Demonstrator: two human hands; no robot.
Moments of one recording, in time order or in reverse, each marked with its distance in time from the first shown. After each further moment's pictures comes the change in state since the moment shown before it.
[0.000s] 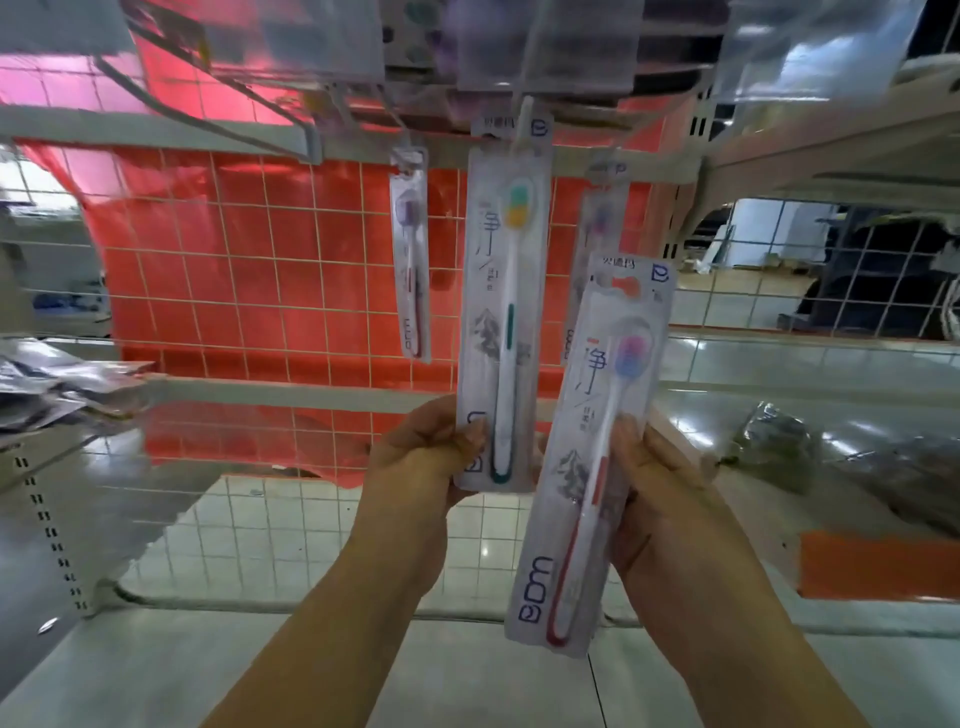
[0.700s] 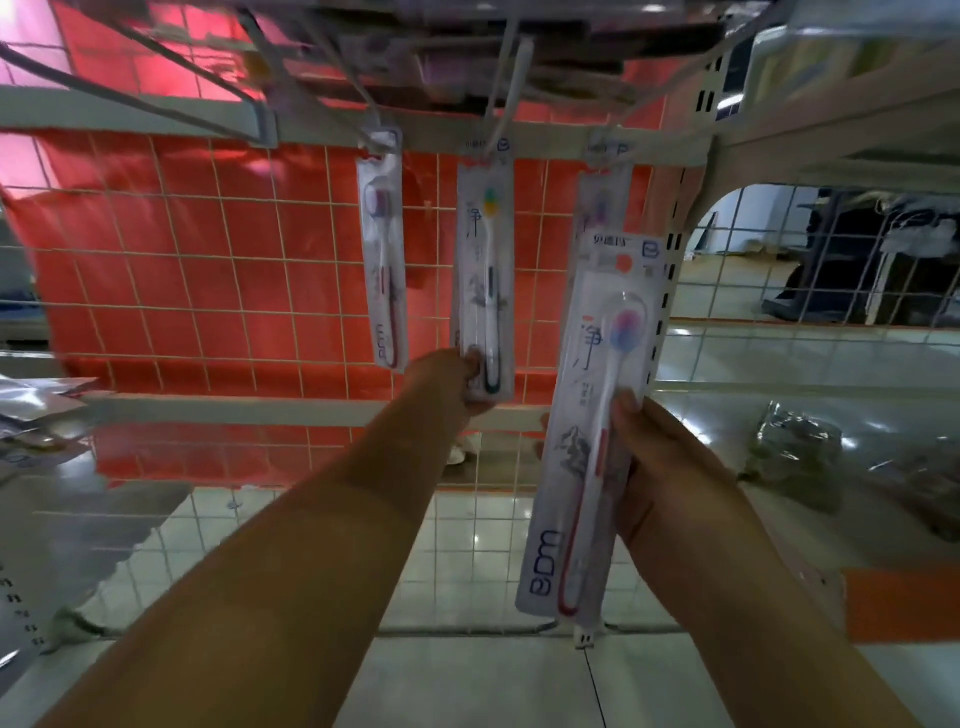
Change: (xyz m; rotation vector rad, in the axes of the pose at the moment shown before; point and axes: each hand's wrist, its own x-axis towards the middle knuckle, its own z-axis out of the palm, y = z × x) left_hand 0.151 -0.022 0.024 0.162 0.187 -0.447; right_hand 0.054 -0.002 -0.006 -0.044 0.108 -0.007
